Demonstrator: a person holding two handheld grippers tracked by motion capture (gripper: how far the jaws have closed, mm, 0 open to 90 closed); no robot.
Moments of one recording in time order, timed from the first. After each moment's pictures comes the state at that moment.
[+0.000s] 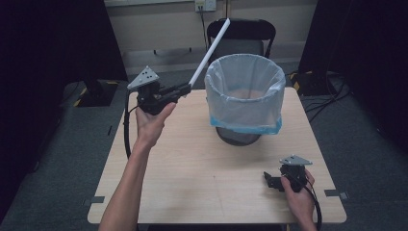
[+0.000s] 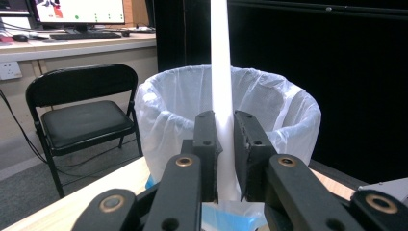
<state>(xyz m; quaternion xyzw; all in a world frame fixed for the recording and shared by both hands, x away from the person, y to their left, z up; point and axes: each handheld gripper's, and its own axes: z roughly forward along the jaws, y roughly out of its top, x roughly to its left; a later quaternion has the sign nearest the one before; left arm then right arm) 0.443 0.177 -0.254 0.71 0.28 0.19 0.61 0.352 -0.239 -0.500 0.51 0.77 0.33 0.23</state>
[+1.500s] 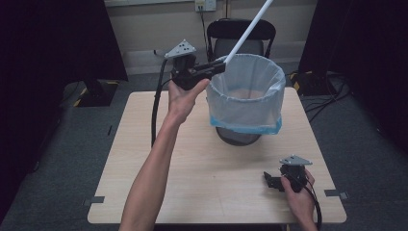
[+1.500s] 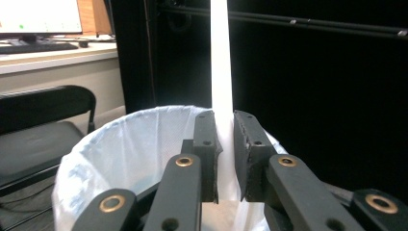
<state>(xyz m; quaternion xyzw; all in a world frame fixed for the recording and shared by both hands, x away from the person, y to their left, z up) 0.490 0.094 -0.217 0.72 0.24 0.15 0.64 0.352 -0.239 -0.500 0.51 0.77 0.33 0.23</state>
